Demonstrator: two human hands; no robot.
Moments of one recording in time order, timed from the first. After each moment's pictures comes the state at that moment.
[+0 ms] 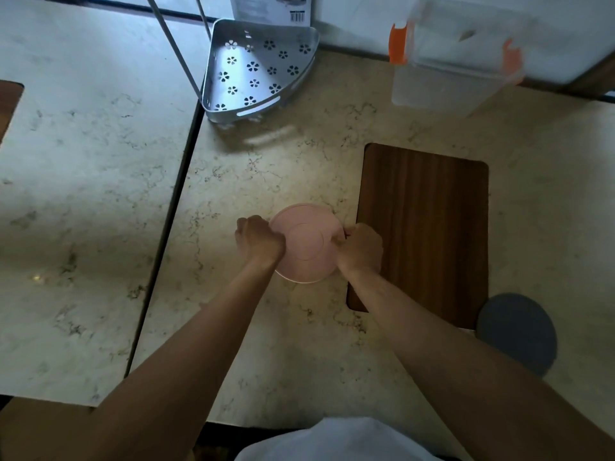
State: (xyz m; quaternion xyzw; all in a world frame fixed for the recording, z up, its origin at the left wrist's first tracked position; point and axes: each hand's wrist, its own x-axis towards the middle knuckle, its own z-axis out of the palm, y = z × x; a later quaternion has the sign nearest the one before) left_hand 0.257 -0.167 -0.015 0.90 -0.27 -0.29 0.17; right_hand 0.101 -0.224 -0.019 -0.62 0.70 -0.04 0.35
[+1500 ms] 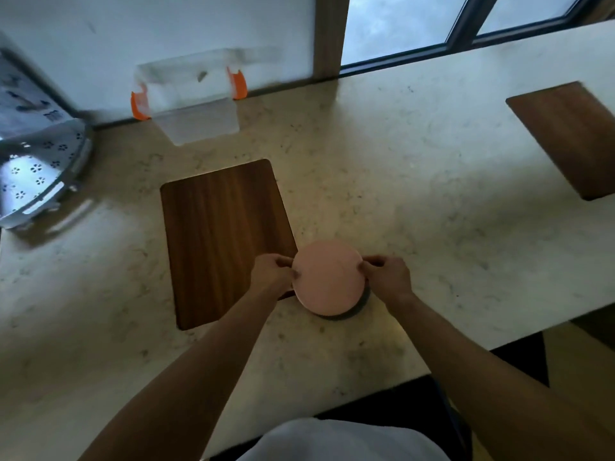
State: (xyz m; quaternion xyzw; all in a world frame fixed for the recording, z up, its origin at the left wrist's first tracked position) left_hand -0.107 -0.222 0.001 0.76 -0.32 -0.53 0.21; right_hand -0.330 -0.207 -0.004 -0.40 0.79 -0.22 0.42
